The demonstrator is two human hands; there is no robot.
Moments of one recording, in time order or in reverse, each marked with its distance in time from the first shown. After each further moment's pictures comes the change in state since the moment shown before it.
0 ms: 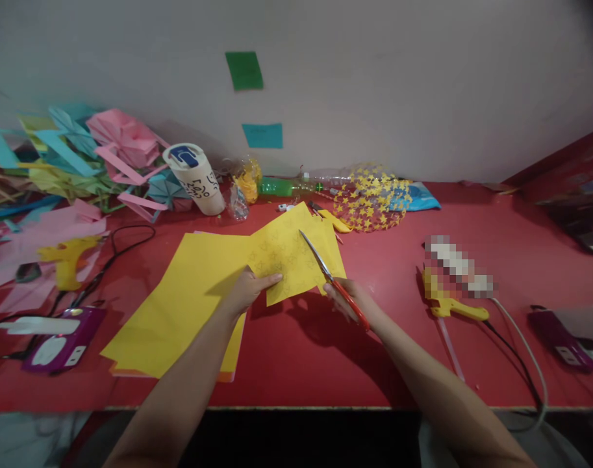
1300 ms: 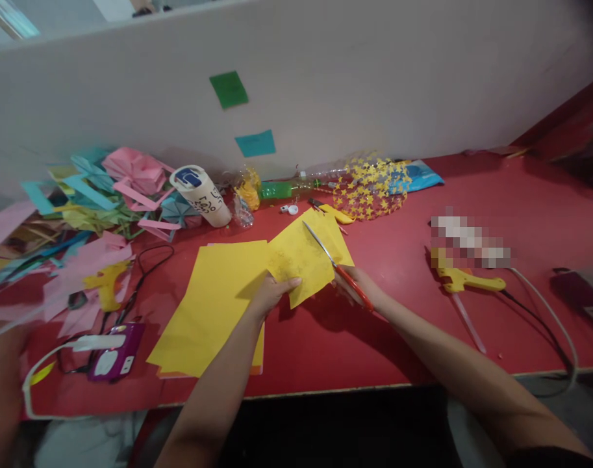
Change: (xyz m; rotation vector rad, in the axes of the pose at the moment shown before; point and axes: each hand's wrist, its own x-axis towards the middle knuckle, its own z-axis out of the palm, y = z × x) left_hand -0.005 -0.005 0.010 -0.010 -0.089 -0.001; right_hand 0.017 0.006 0.015 0.242 0.010 0.027
